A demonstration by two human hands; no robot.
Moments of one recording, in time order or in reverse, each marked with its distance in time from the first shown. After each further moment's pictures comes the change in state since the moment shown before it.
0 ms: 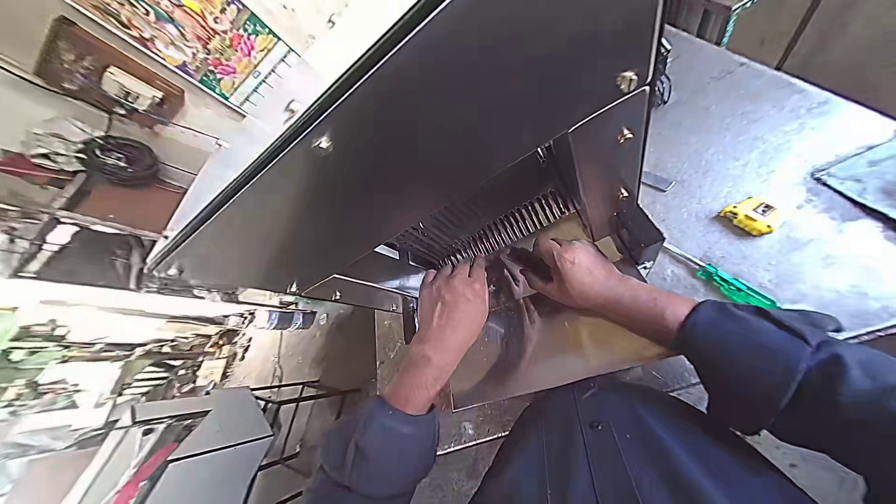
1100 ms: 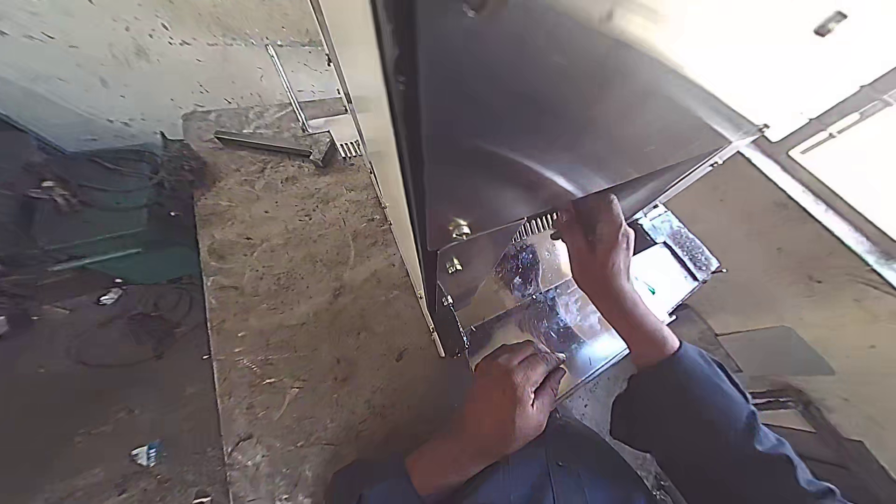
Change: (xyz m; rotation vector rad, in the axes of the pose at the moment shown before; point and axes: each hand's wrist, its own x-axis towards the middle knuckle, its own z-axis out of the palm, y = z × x) left_hand -0.111 -0.025 0.106 -1.444 0.261 0.383; right_hand 0.048 -0.117 0.028 -0.271 0.605 0.368
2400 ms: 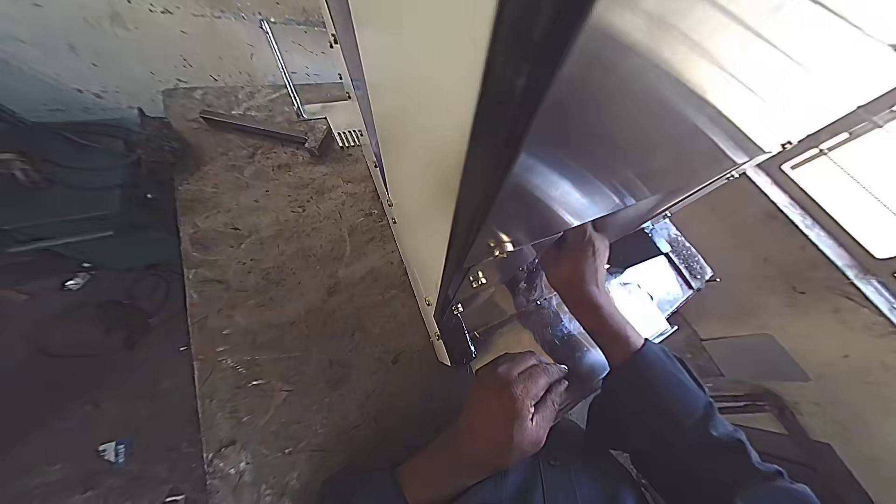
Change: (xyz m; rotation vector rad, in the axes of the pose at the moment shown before) left_hand -0.003 -0.005 -0.004 -0.098 0.024 0.012; right_hand 0.000 -0.011 0.038 -0.380 -0.010 0.008
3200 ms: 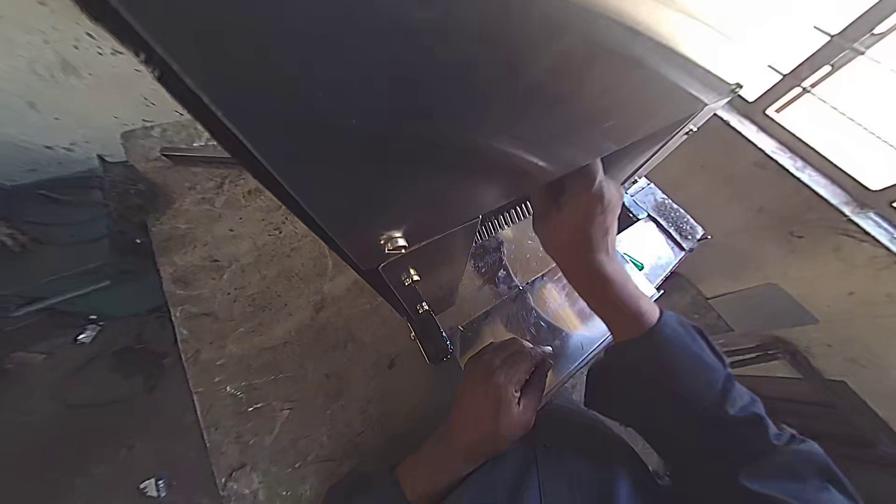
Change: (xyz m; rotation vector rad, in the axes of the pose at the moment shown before) left_hand -0.004 0.000 0.002 0.044 -0.016 -0.014; right_hand 0.017 -0.015 -0.041 0.123 0.205 -0.058
